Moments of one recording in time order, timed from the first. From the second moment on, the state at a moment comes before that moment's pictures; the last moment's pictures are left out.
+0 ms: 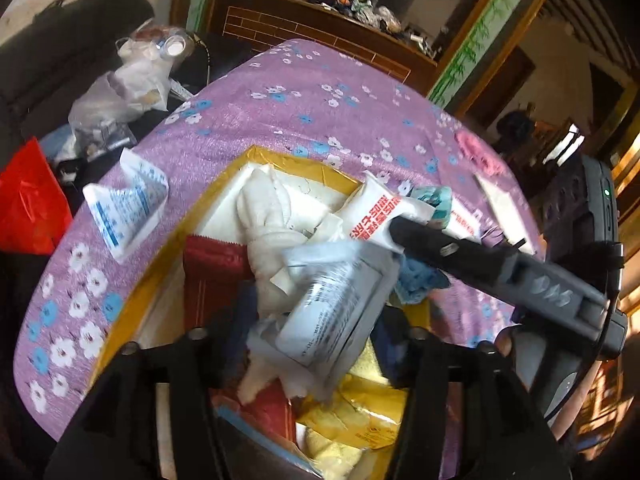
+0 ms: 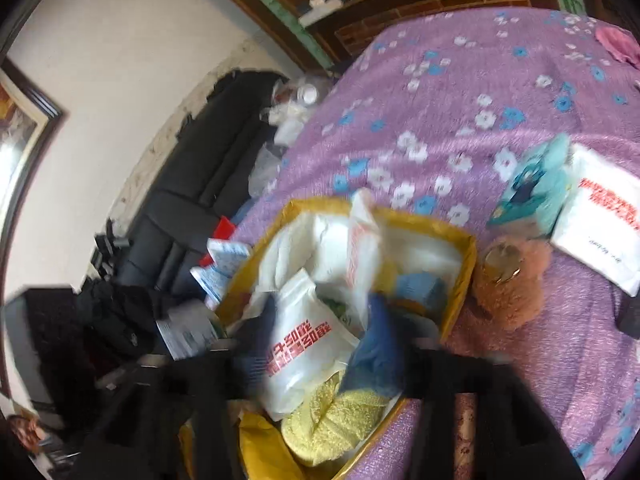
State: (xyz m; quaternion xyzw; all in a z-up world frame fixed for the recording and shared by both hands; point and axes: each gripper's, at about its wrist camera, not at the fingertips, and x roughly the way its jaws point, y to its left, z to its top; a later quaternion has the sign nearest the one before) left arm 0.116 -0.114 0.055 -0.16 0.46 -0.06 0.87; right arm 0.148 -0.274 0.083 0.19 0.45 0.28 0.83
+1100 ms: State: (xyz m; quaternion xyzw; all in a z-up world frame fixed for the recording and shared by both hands) left arm 0.043 -0.222 0.108 -0.09 0.43 -0.07 0.90; right arm 0.023 -0.422 0.098 0.21 0.38 0.27 0.86
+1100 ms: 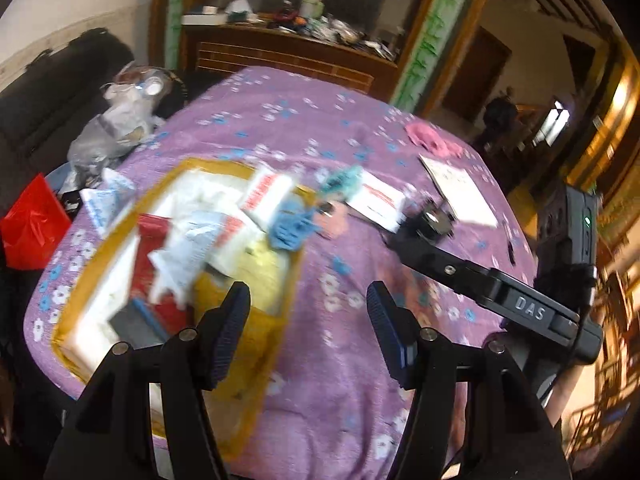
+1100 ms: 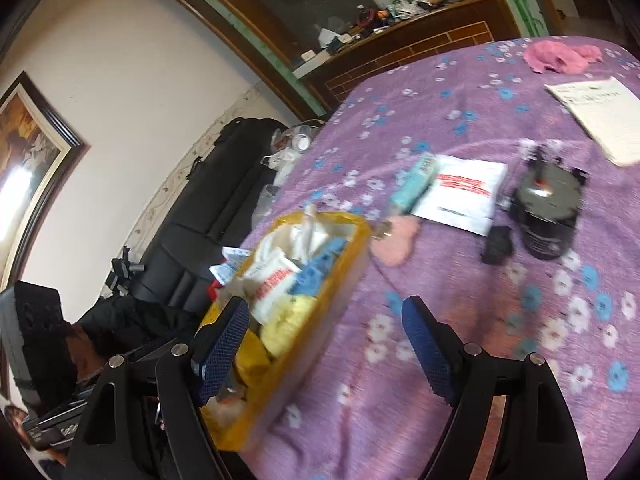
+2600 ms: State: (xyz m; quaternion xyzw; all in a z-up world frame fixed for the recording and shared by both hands) left arm 0.093 -0.280 0.049 -0.09 0.51 -0.14 0.85; right arm 0.075 -0.477 0.044 0.21 0.45 0.20 0.85
